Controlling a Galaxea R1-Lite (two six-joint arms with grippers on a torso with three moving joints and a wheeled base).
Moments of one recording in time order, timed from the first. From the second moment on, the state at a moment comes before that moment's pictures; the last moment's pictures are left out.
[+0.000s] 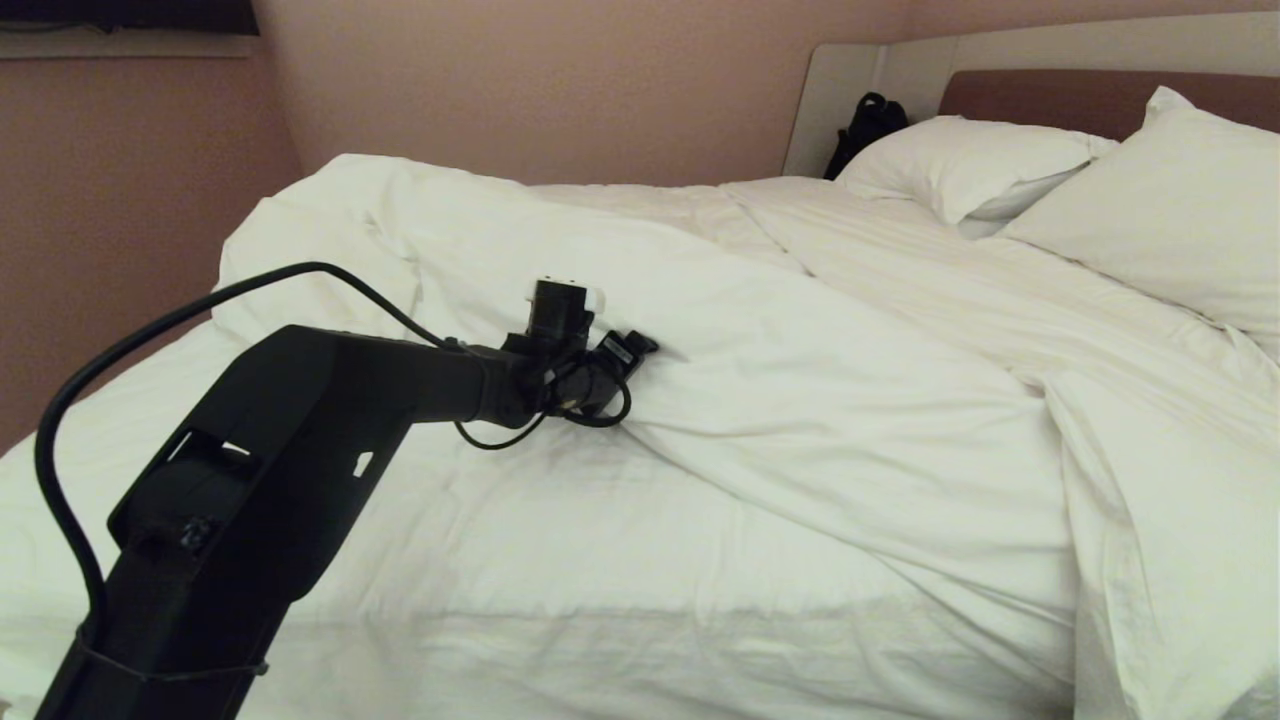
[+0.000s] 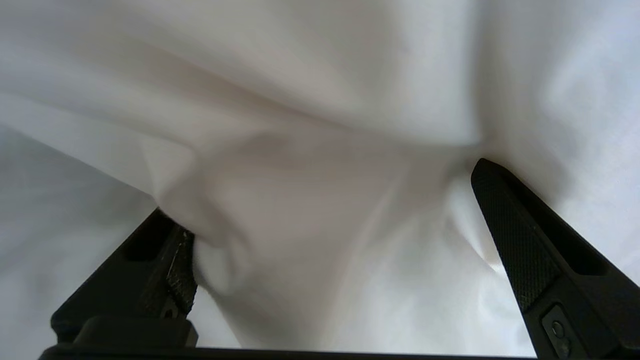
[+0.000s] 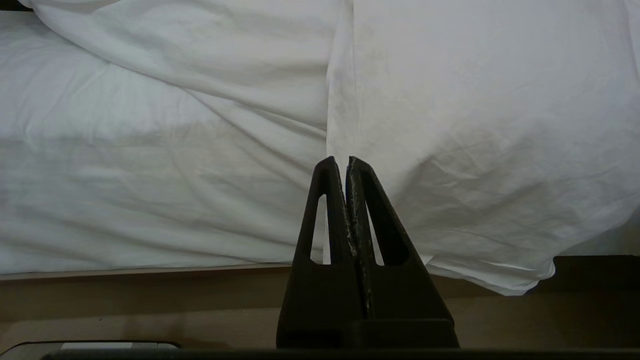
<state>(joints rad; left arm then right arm) -0.43 2.43 -1.90 -0.13 -0.07 -1.03 0.00 0.00 0.00 0.00 0.00 -0.01</state>
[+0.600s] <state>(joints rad) -0.43 2.43 -1.90 -0.14 -0.07 -1.02 0.00 0.00 0.00 0.00 0.00 -0.01</state>
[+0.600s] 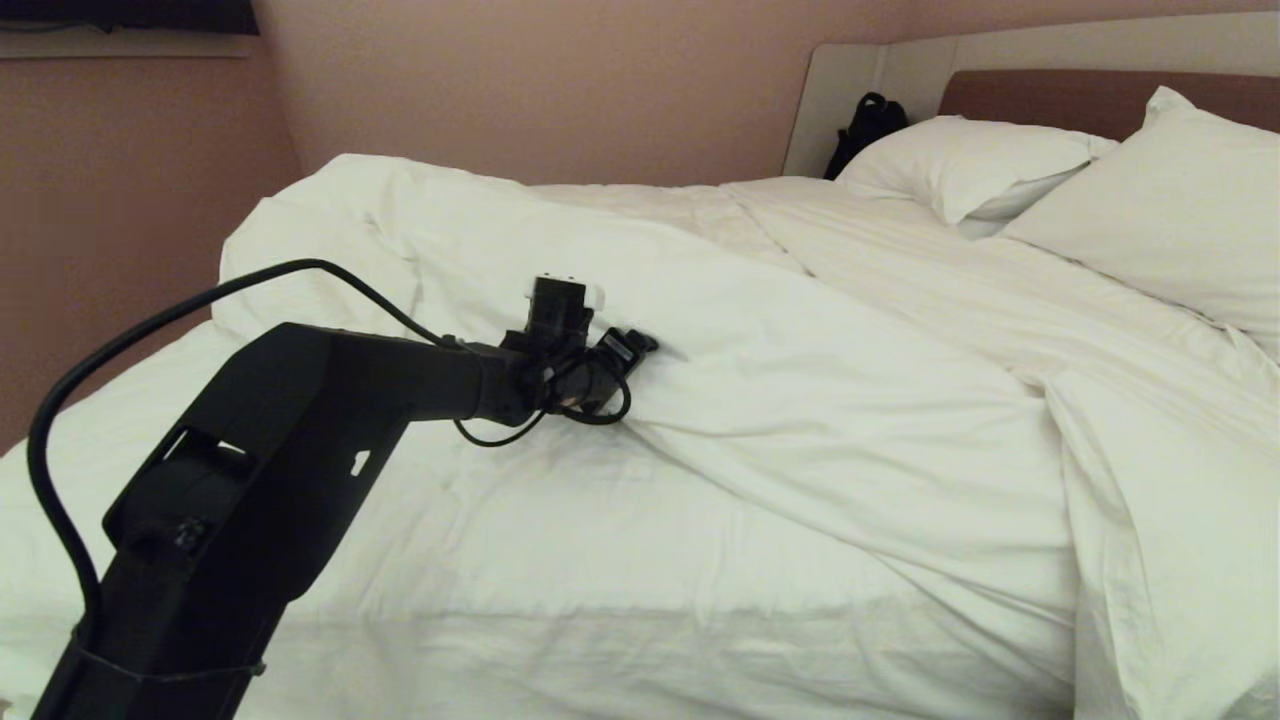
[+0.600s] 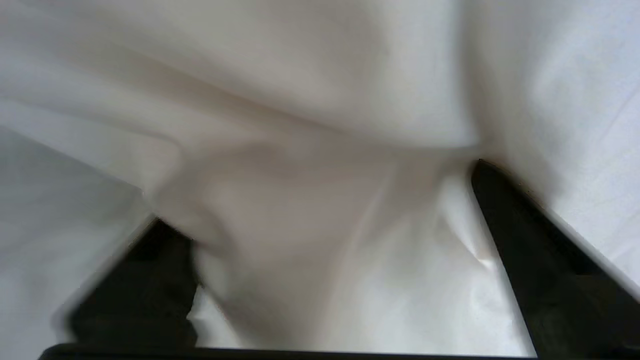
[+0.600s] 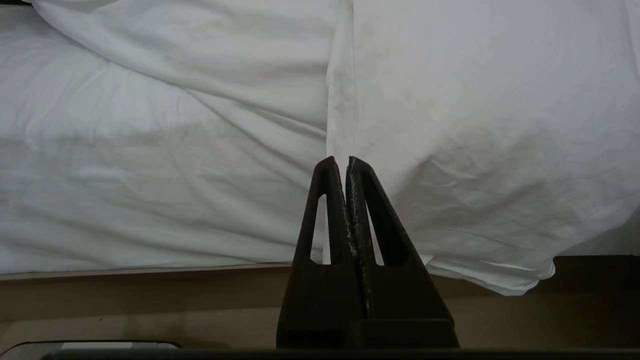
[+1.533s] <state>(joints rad) -0.42 2.37 -1.82 -0.13 -0.07 -1.03 0.00 0.00 0.00 0.00 0.00 -0.01</state>
